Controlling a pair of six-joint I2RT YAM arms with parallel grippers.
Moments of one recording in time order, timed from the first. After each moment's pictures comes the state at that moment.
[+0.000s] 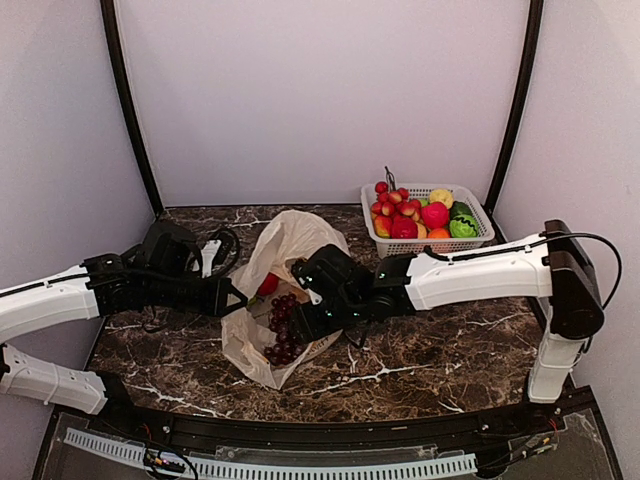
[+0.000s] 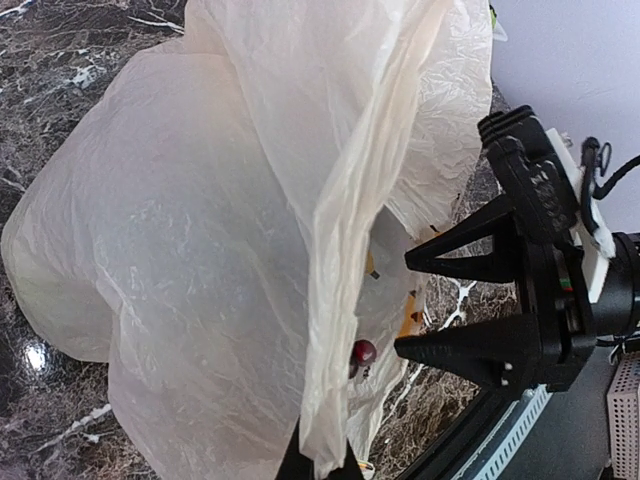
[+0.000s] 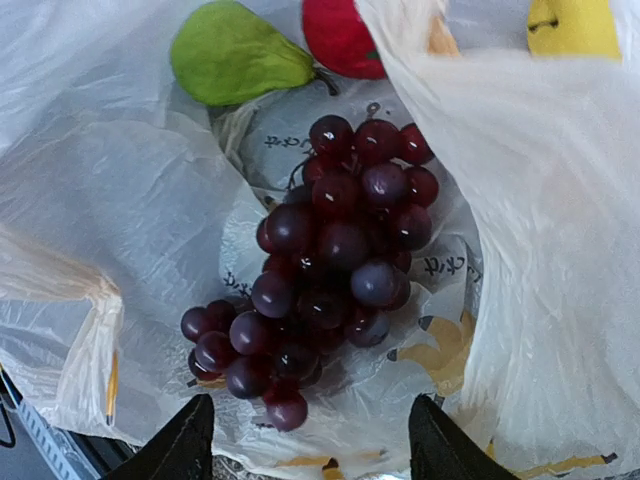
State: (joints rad) left arm -0.79 1.07 0.79 -0.46 0.12 -0.53; right arm 1.16 1.84 1.33 -0.39 0.11 0.53
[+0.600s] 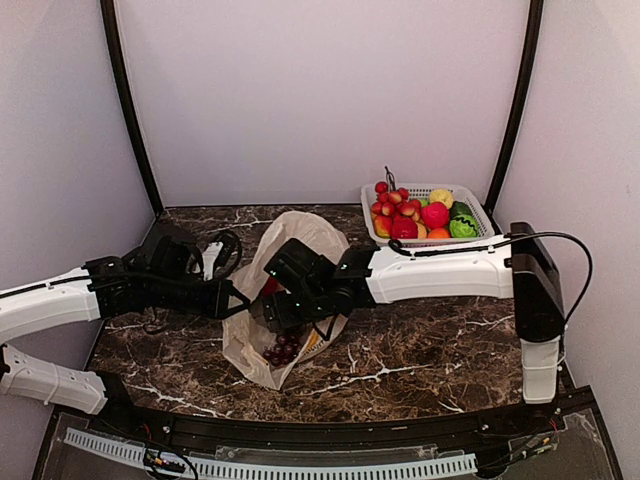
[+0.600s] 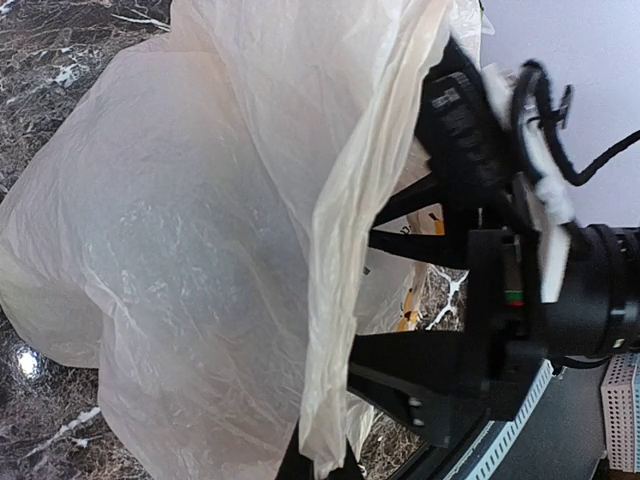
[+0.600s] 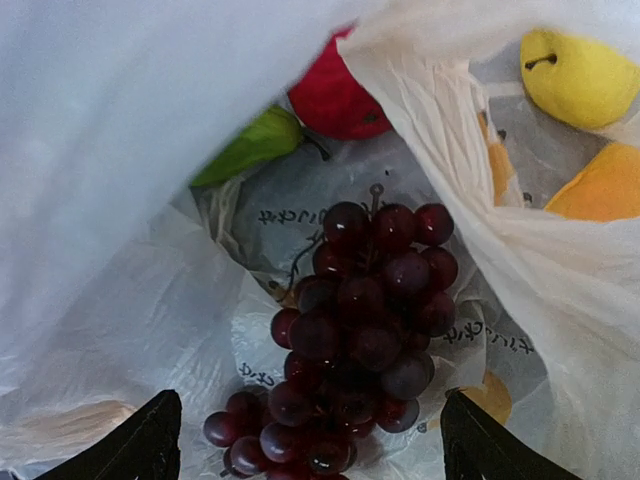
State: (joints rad) left arm -0.79 1.07 0.77 -0.42 0.16 -0.53; right arm 1.20 2.01 1.62 -0.52 0.23 0.65
